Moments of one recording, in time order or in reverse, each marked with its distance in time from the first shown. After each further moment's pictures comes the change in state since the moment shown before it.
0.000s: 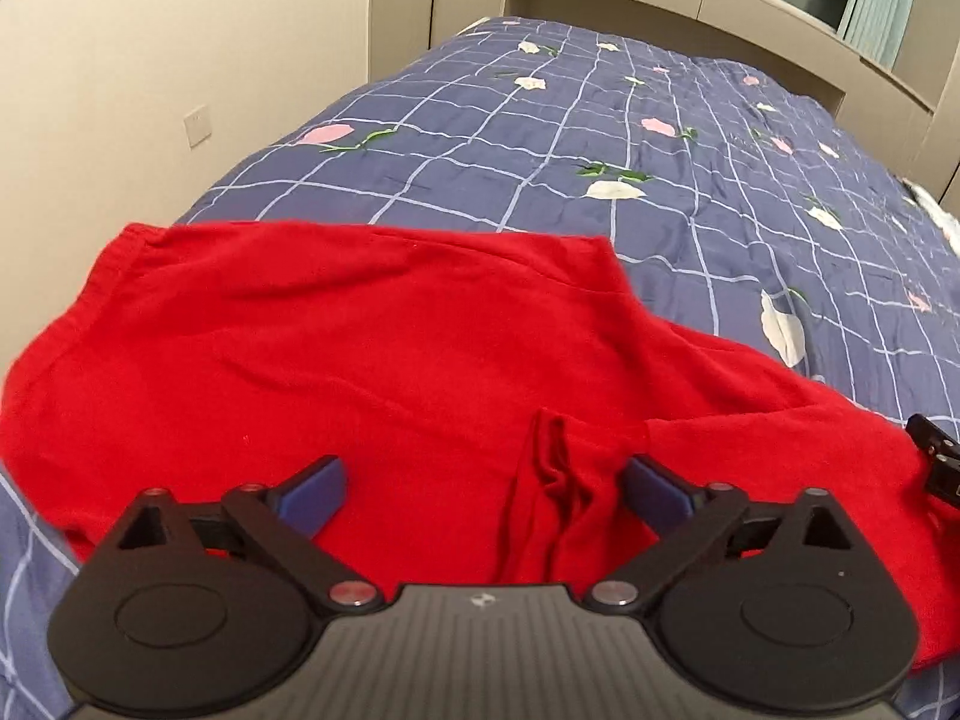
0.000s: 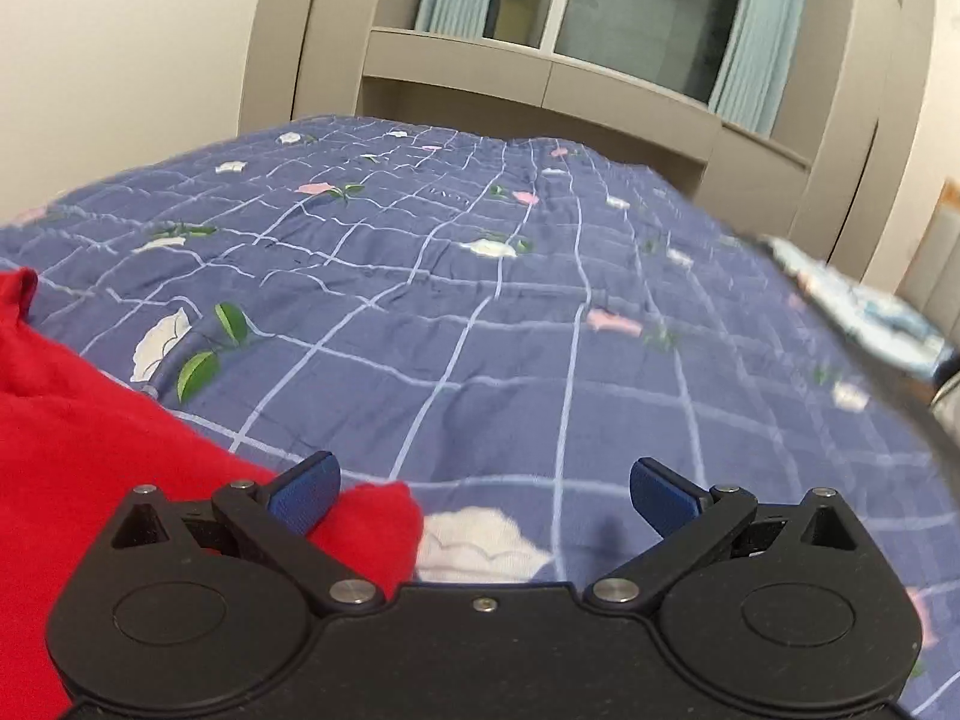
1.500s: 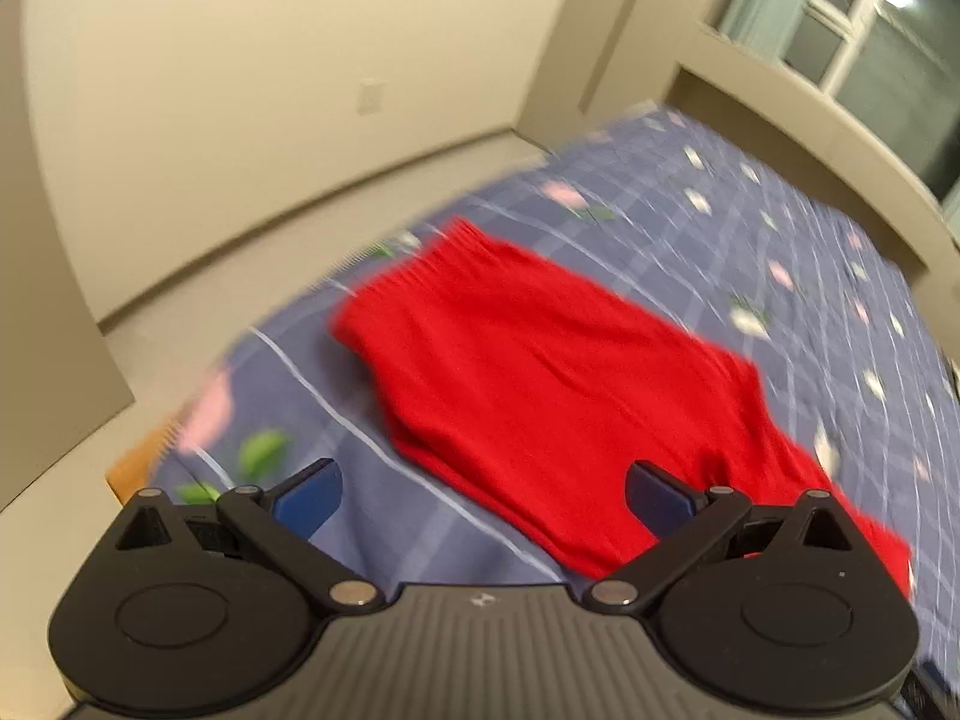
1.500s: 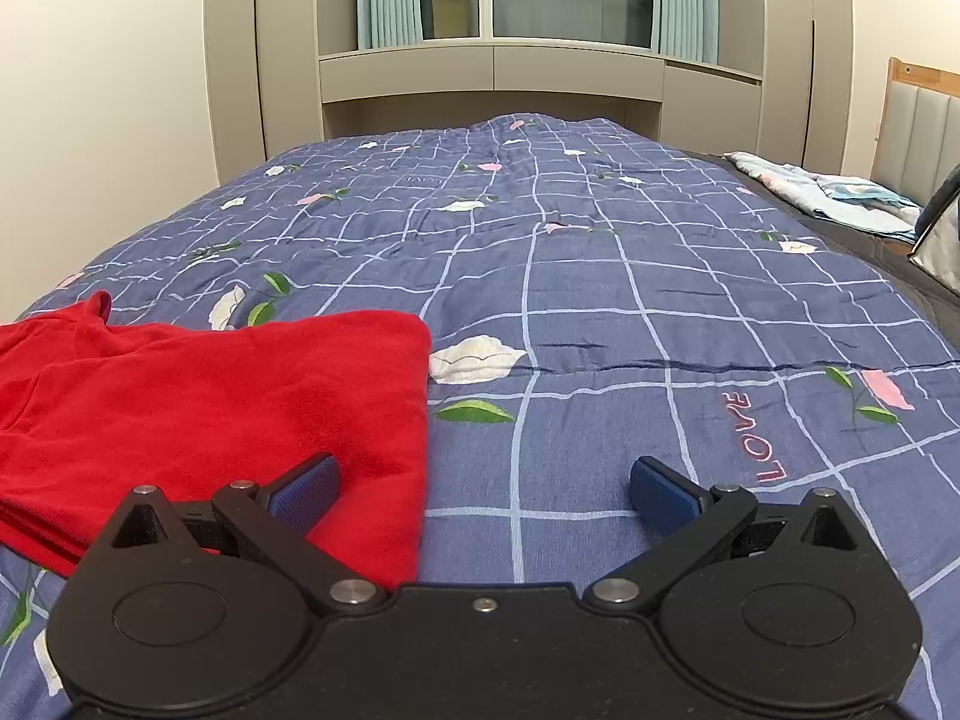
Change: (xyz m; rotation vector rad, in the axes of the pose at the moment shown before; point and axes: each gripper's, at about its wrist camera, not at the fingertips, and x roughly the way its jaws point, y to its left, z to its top) left arm -0.107 0.129 -0.031 -0.370 -0.074 0.056; right arm -0.079 -0.011 -0.061 0.203 0.020 0.031
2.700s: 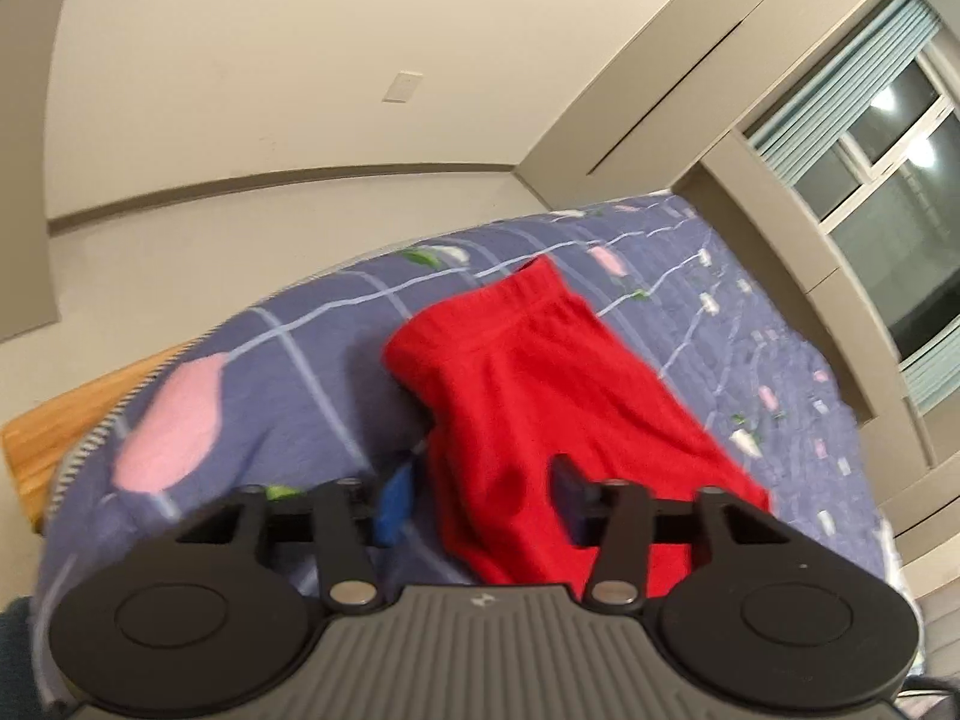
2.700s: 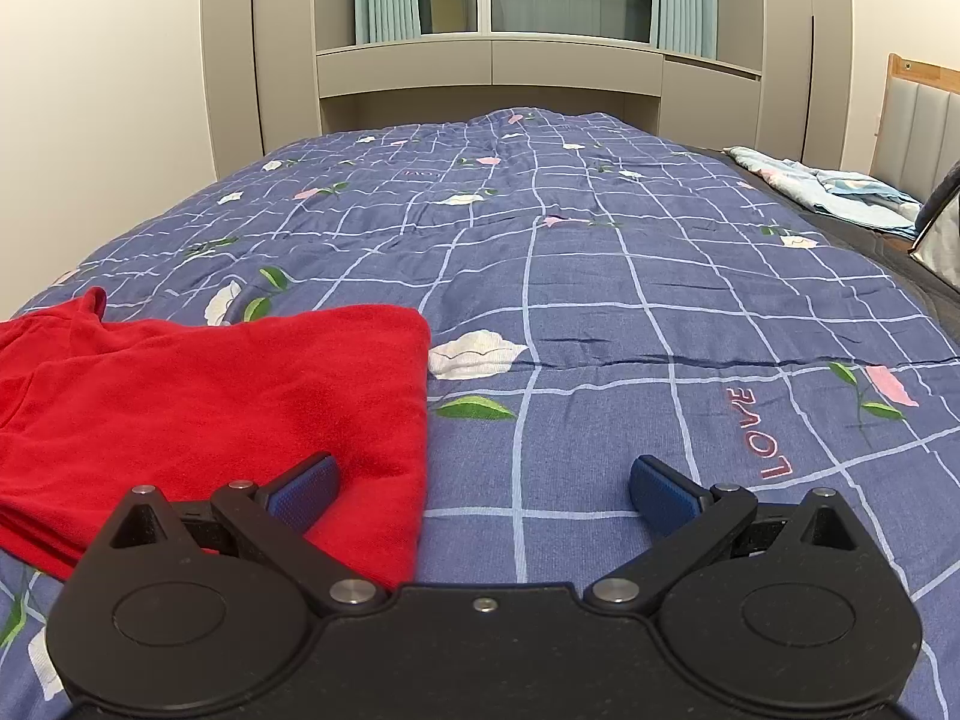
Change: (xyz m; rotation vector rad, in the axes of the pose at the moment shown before) left arm 0.059 0.064 0.000 -0.276 -0.068 -0.209; right arm 0.003 0.001 0.000 0.001 0.010 -0.004
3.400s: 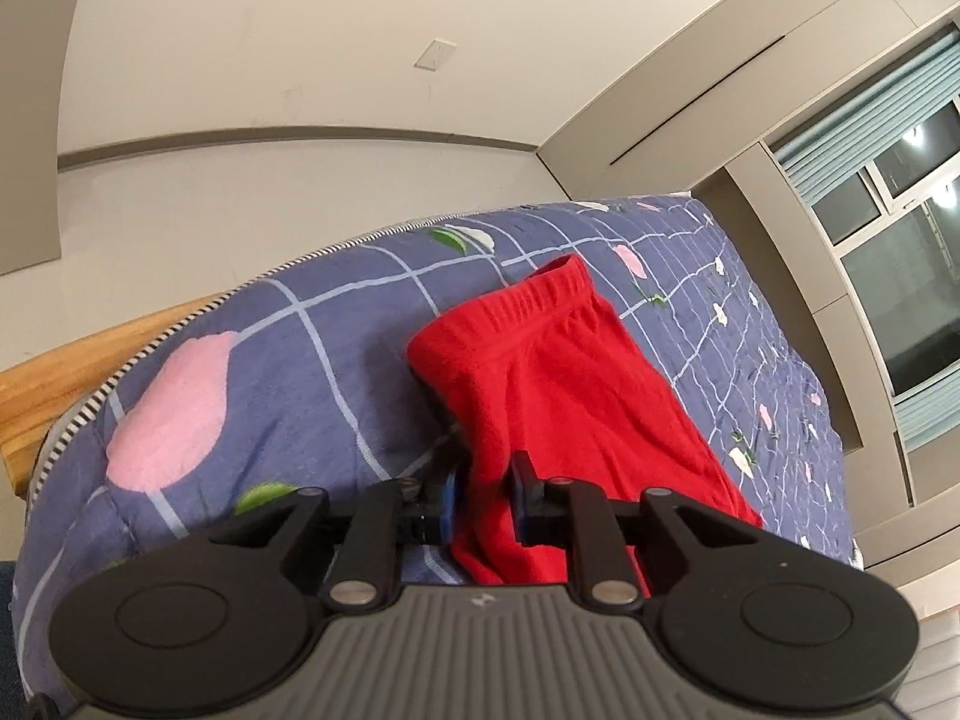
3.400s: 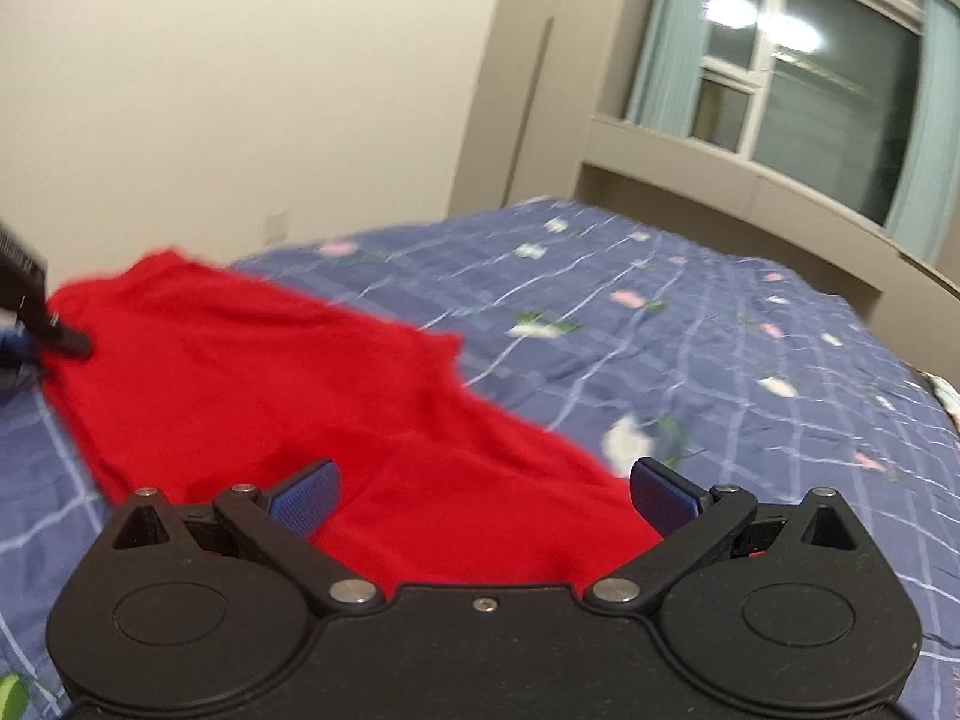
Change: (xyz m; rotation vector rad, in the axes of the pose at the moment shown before) left arm 0.011 0.016 0.006 -0.118 0.062 -0.004; right arm -0.008 0.205 0.012 -0.481 -0.103 0.277
